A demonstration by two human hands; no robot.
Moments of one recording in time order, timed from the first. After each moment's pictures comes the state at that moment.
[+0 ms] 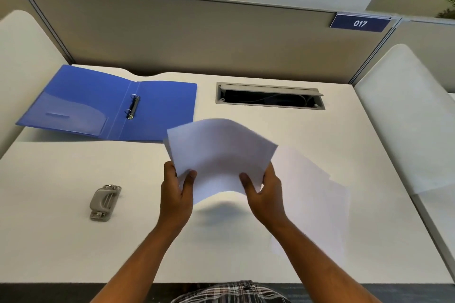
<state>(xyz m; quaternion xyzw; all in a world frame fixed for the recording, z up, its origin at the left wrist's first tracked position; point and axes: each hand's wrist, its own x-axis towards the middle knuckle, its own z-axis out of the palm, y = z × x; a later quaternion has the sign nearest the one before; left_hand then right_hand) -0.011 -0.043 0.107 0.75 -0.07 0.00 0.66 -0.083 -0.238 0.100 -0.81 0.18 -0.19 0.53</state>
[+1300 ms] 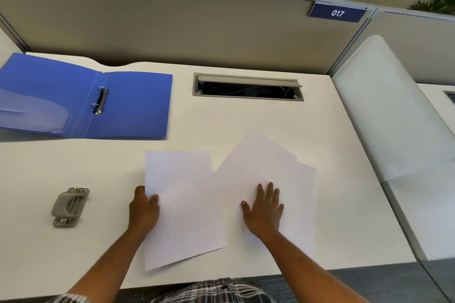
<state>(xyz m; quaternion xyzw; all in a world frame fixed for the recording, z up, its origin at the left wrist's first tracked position) 0.014 -0.019 -0.013 0.88 0.11 -0.16 0.43 -0.126 -0.296 -0.022 -0.89 0.39 0.15 0.19</state>
